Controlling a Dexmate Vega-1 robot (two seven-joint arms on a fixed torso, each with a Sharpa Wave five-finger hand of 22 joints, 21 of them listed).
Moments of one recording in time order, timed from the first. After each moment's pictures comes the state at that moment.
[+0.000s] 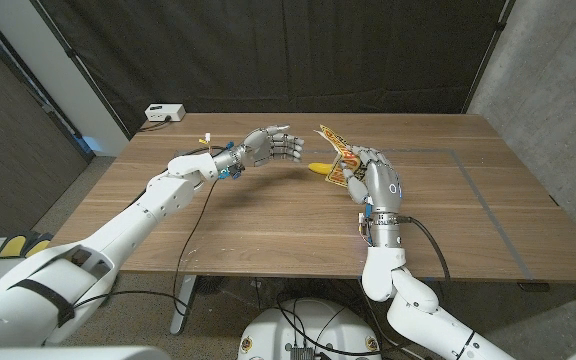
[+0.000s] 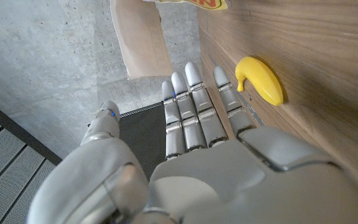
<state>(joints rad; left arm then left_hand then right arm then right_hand) 0.58 0.55 0.53 -1.22 -0.76 -0.09 -0.75 0.48 -0.01 0.46 -0.18 0.18 0.65 0.11 0.40 0.29 0.62 -0.01 0.64 0.47 0.62 -0.03 0.60 0.49 0.29 0.18 0.75 0.37 -1.20 -0.51 -0.64 -1.87 -0.73 -0.30 -0.99 1.02 0.11 0.19 -0.13 0.21 0.61 -0.12 0.30 0.19 0.55 -0.10 0.34 0.24 0.36 -0.04 0.46 0.28 0.42 0.02 0.33 0.20</state>
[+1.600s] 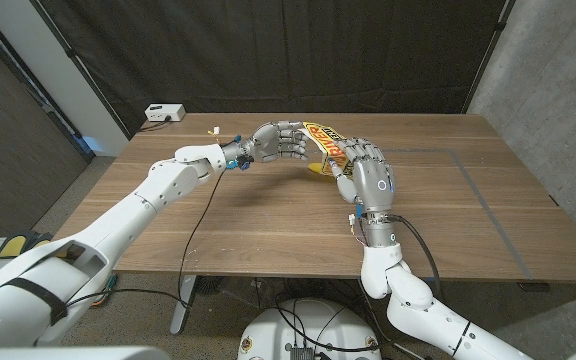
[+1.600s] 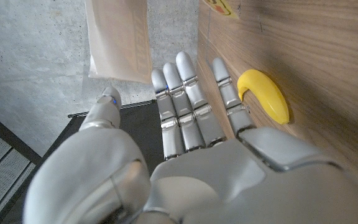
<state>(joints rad) 0.57 0.60 0.53 -1.41 -0.83 0.17 -0.63 0.63 -0.09 0.48 -0.16 0.17 0.83 0.08 0.46 0.32 0.78 -0.04 0.72 0.56 0.78 -0.09 0.66 0.54 0.38 0.19 0.85 0.32 -1.13 -0.56 -0.73 -1.86 -0.89 -0.37 -1.03 1.01 0.11 0.19 -0.13 0.21 0.62 -0.13 0.28 0.19 0.55 -0.10 0.33 0.23 0.36 -0.04 0.45 0.28 0.42 0.02 0.33 0.20</state>
